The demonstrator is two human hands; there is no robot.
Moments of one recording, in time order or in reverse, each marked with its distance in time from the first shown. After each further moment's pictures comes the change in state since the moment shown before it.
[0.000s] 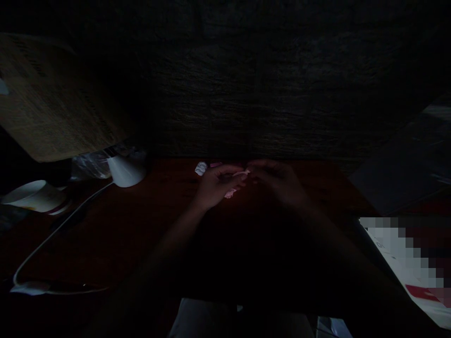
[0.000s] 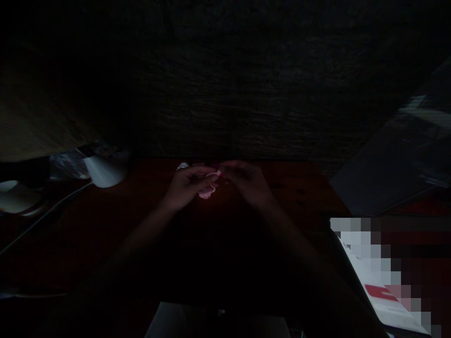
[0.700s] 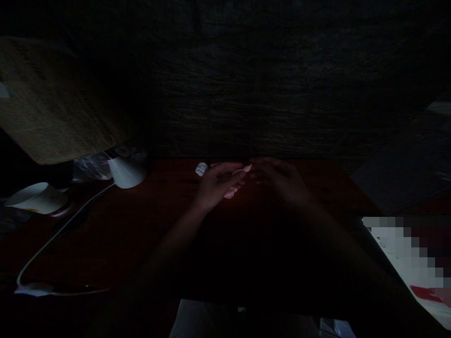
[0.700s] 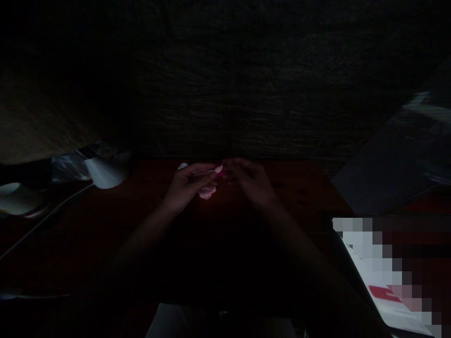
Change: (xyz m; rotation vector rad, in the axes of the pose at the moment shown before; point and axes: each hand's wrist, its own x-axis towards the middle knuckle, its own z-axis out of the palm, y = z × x) left_hand -0.001 0.001 0.003 -0.048 0.061 -0.038; right_hand 0.000 -0.003 0.000 0.067 0.068 0.066
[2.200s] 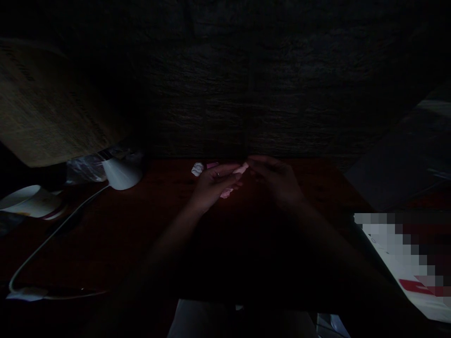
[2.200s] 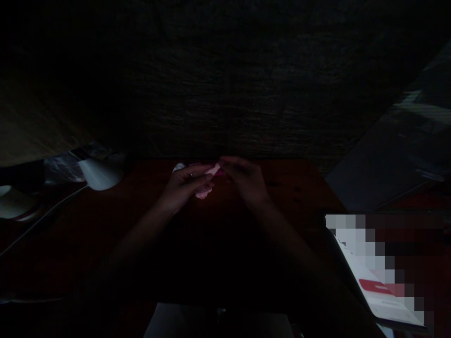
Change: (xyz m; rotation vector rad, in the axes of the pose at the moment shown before) left_hand -0.003 0.001 -0.001 -0.013 -0.039 -0.042; right_hand 0.001 0.005 0.001 0.003 0.109 -0.029
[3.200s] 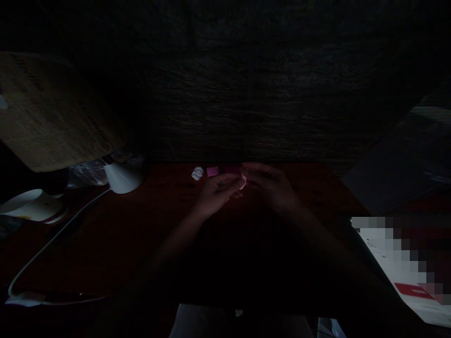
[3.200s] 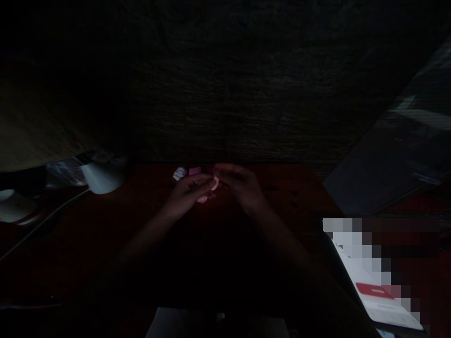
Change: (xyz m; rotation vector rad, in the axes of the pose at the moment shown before) left_hand -0.004 0.004 0.008 0.110 -0.093 0.050; right_hand -0.002 0.000 0.007 0.160 -0.107 0.085
